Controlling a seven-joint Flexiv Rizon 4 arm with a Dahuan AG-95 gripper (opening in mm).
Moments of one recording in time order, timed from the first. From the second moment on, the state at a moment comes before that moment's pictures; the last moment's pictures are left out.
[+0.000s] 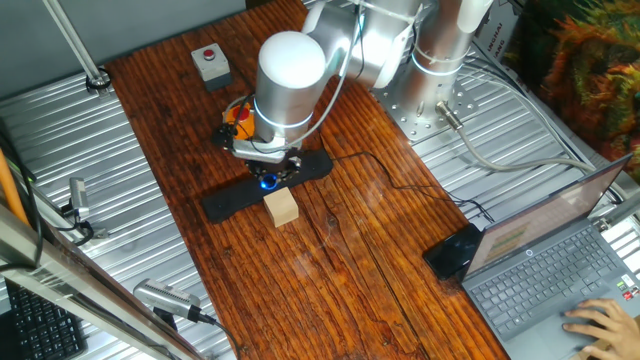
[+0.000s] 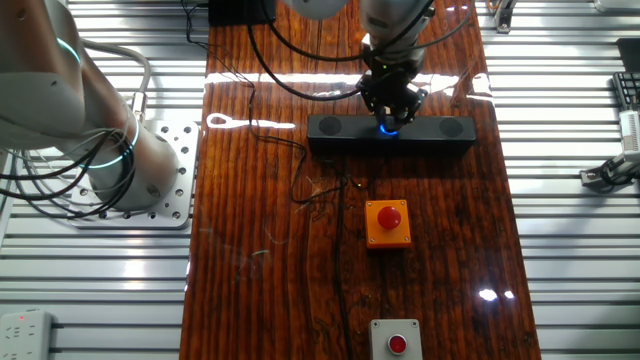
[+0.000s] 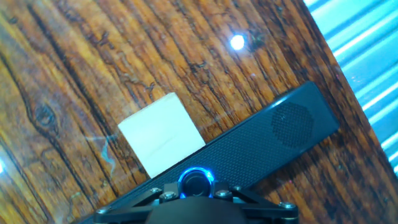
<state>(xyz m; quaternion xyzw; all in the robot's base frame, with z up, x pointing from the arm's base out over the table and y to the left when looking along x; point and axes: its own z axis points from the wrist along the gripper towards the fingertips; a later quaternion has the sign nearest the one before) 0.487 0.073 0.071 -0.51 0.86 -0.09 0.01</state>
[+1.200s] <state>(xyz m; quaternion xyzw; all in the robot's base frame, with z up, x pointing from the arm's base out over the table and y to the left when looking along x) 0.487 0.073 0.072 -0.62 0.78 -0.11 0.01</state>
